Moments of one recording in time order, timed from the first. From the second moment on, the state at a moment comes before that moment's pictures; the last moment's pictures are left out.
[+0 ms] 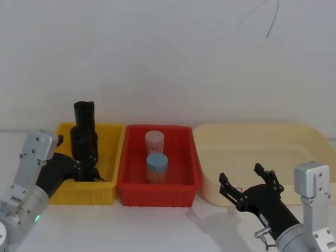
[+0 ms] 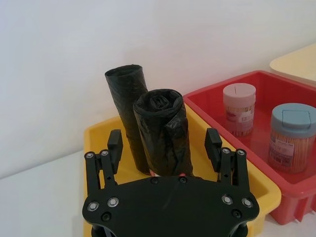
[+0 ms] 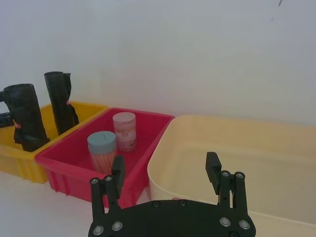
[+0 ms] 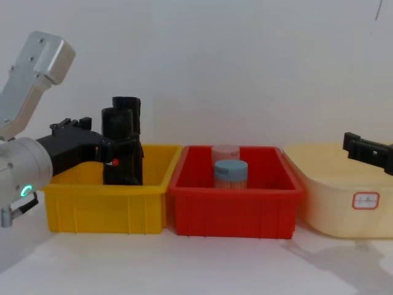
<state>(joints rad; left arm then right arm) -0.43 0.30 0.38 -1.28 -0.21 -0.10 -0.15 -0.01 0.34 -0.23 -1.77 0.29 0.03 0.07</state>
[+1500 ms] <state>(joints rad) -0.50 0.26 0.34 -1.19 -0.26 -0.14 -0.29 -0.01 0.34 -0.23 -1.77 0.29 0.03 0.07</state>
